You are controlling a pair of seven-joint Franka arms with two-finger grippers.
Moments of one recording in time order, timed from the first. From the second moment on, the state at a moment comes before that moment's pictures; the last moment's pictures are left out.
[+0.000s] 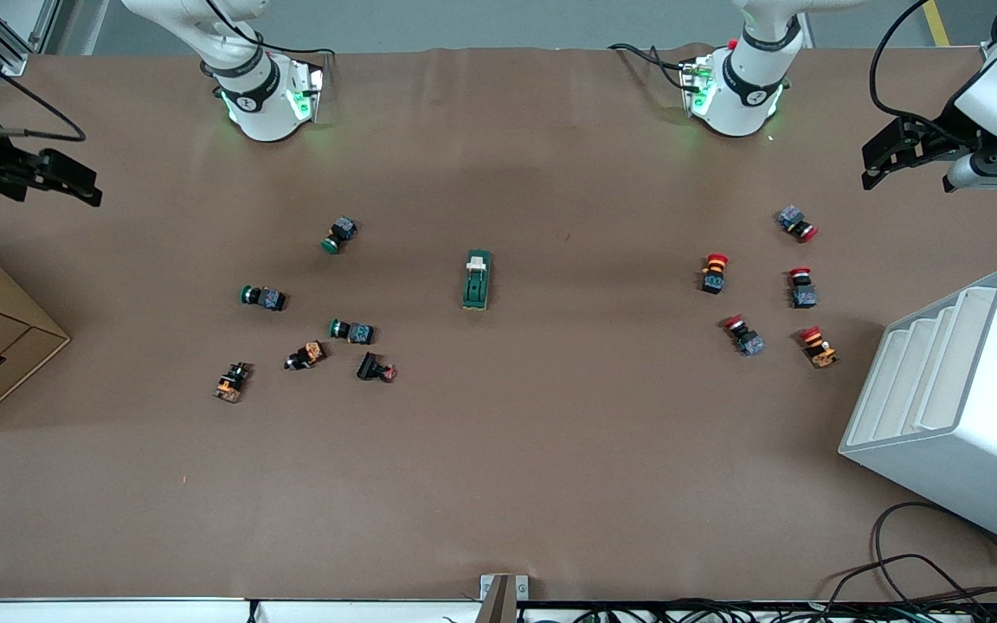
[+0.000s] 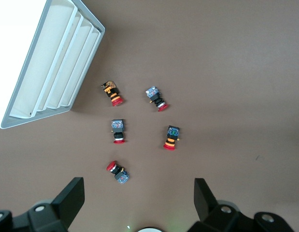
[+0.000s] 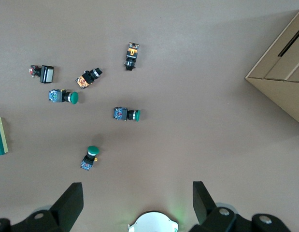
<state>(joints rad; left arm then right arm) 0.03 -0.16 -0.13 -1.71 0.00 1.55 -0.02 -0.04 -0.10 0.03 -1.63 -0.02 1.42 0.07</state>
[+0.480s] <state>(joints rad) 0.03 -0.16 -0.13 -1.71 0.00 1.55 -0.02 -0.04 -0.15 0.01 -1.65 0.00 1.44 0.07</state>
